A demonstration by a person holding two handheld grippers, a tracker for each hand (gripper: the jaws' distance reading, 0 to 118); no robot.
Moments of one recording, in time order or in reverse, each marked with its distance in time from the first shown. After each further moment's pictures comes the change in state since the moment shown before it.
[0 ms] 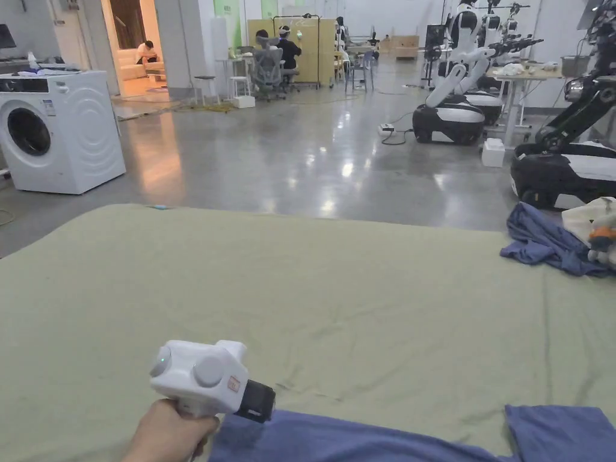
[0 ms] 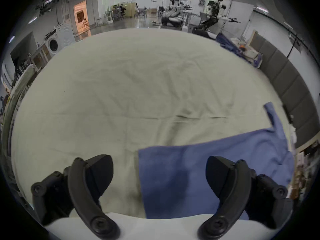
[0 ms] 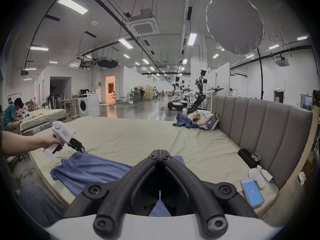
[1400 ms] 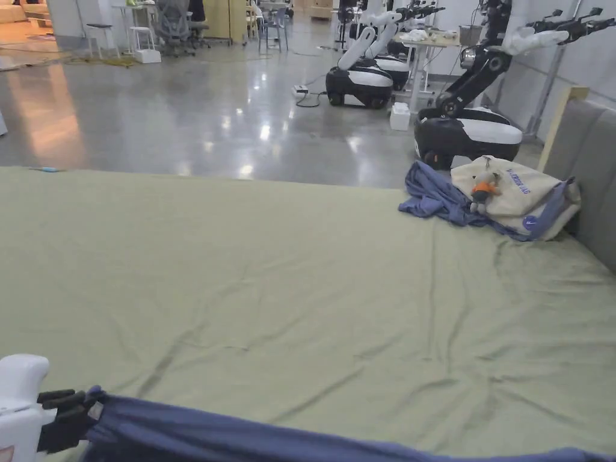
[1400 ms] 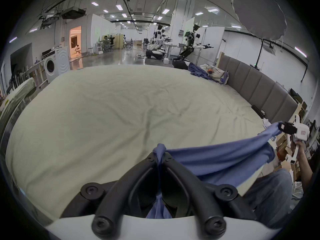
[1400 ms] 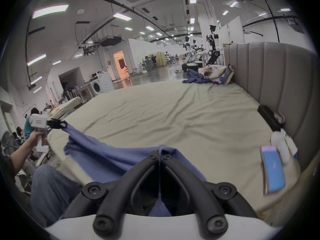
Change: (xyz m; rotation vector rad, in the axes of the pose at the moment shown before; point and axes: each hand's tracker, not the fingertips) left arm -0.035 -0.155 0.151 0.388 -0.156 -0.079; right arm 0.096 -0.061 -0.007 -0.344 0.235 -0.148
